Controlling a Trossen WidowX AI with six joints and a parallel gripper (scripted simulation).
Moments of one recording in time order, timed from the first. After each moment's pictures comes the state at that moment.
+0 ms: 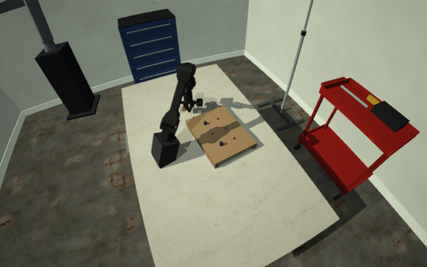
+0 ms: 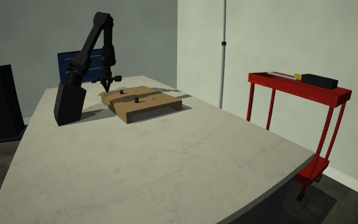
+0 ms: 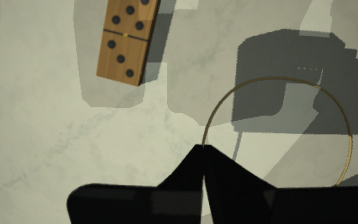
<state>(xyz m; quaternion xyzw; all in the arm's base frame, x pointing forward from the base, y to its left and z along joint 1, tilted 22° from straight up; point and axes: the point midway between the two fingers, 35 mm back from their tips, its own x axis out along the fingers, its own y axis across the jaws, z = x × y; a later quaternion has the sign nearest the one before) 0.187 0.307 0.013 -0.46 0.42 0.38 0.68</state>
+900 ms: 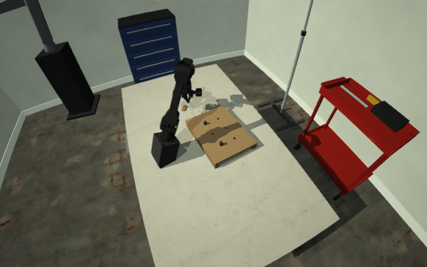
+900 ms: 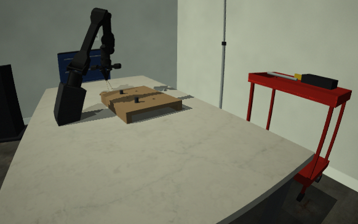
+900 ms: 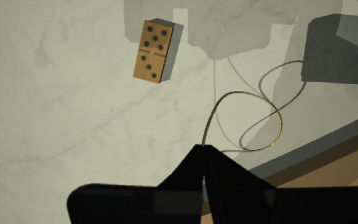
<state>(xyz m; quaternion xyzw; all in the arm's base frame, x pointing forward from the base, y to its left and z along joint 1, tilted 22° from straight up) 0.161 0.310 0.085 -0.47 0.43 0.38 0.67</state>
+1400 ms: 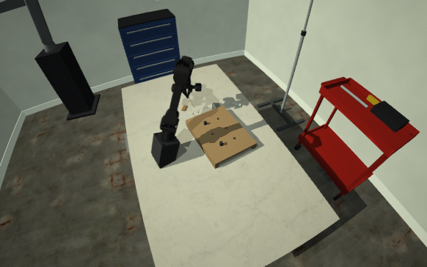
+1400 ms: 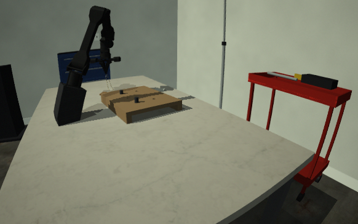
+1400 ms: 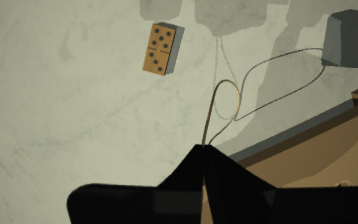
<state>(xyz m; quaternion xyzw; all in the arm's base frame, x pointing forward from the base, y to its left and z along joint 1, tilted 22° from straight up) 0.145 0.303 0.124 -0.47 0.43 0.38 0.67</state>
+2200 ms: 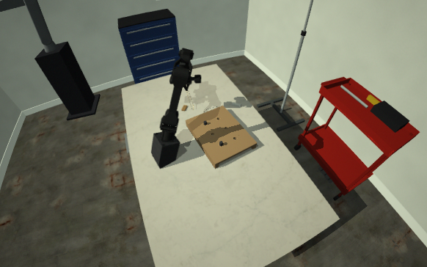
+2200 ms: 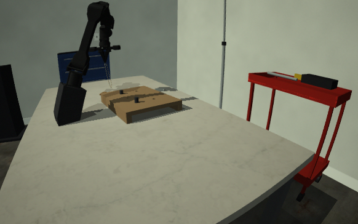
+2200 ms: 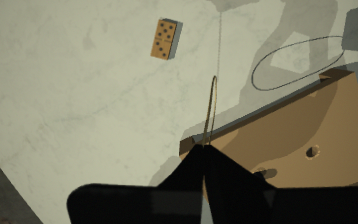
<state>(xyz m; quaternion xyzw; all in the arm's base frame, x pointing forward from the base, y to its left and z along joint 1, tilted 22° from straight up) 0.118 0.279 0.187 -0.47 0.43 0.38 0.67</state>
